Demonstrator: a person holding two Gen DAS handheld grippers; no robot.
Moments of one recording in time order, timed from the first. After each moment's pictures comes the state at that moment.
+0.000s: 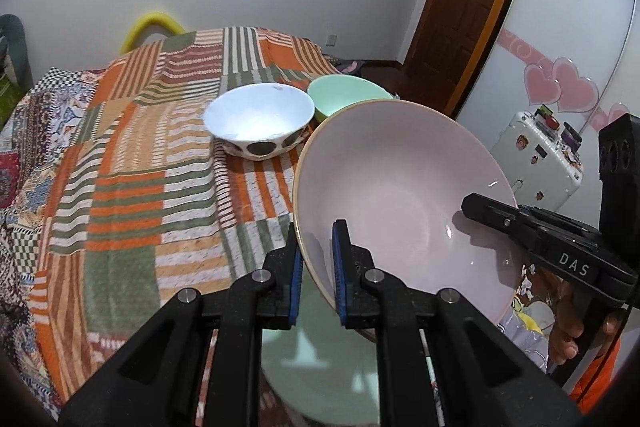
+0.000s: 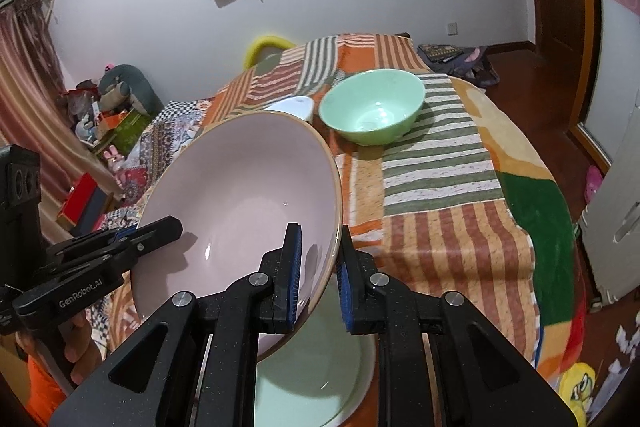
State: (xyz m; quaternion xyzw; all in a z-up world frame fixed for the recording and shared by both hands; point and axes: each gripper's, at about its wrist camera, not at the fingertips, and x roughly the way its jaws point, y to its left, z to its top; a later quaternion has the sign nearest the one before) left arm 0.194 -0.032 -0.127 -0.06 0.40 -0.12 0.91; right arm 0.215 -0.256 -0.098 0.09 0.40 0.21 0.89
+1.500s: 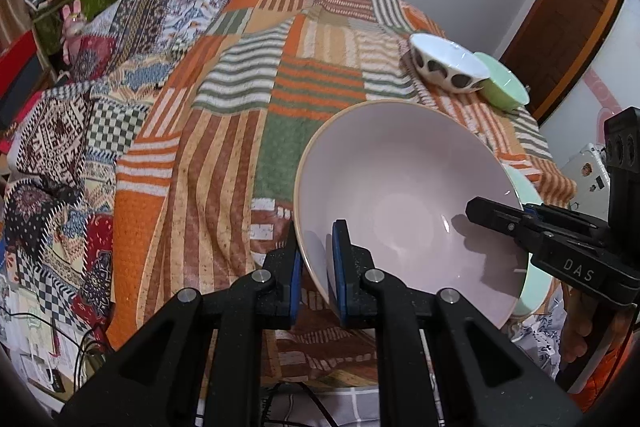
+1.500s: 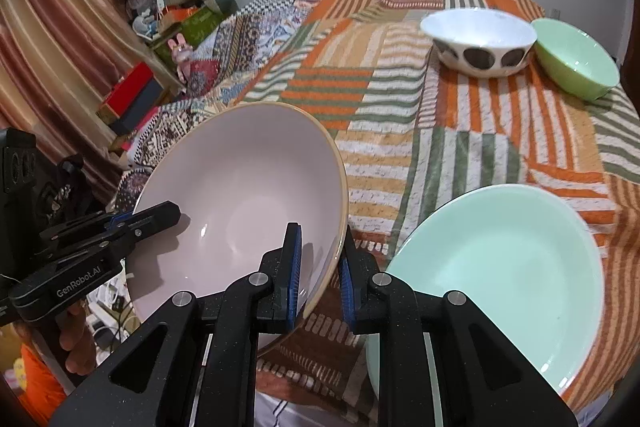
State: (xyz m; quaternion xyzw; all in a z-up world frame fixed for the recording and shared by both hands) left arm 0.104 0.146 -0.200 -0.14 0.46 0.02 0.88; right arm 0.186 -0.071 -0.167 -0.01 0.48 0.33 0.81
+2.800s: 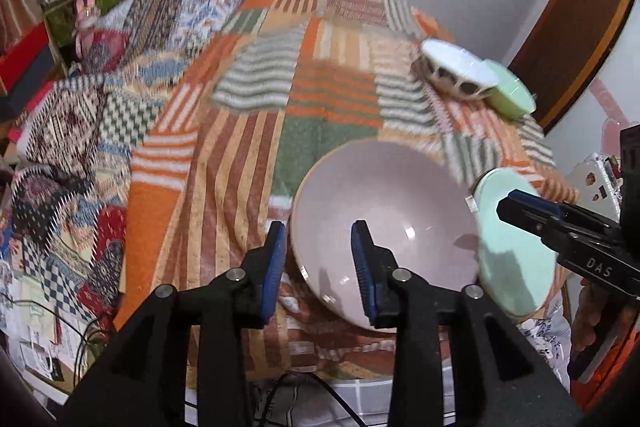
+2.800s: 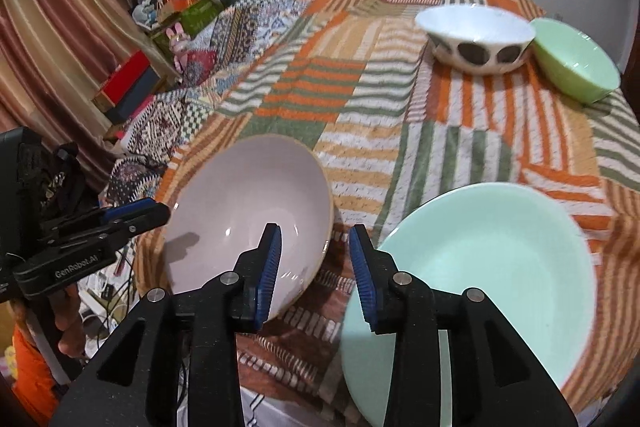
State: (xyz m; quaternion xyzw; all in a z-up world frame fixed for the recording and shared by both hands) left arm 0.088 0.149 -0.183 -0.14 0.44 0.04 0.89; right arm 0.182 -0.092 -0.151 -0.03 0.47 0.33 0.82
